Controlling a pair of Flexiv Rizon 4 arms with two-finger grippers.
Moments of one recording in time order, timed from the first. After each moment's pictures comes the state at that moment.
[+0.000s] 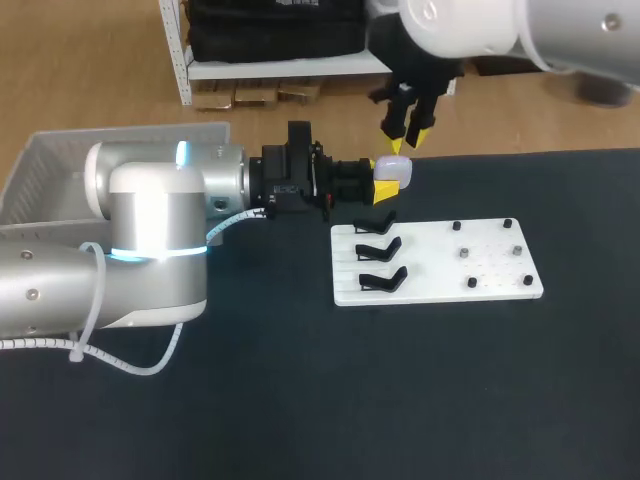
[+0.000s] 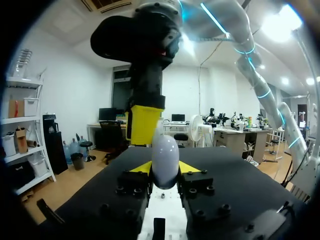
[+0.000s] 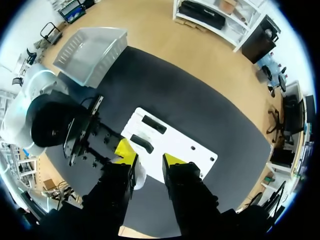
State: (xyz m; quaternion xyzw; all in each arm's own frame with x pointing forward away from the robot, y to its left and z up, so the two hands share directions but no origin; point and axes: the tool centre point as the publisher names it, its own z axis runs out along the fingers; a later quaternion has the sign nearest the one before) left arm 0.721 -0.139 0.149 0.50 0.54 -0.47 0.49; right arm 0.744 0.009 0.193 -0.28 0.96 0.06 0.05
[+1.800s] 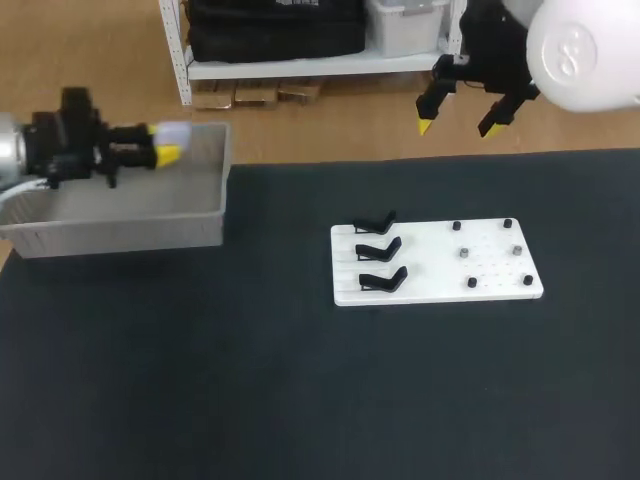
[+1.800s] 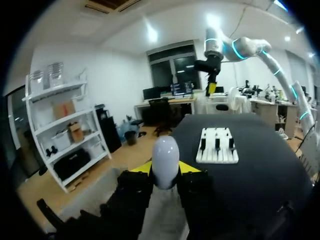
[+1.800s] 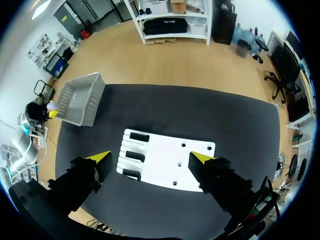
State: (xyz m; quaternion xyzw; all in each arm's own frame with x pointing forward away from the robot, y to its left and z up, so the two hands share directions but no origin) left arm 0.800 0.181 0.151 0.47 0.66 -0.26 0.52; right arm 0.752 -0.049 0.211 -0.09 0.97 0.15 0.15
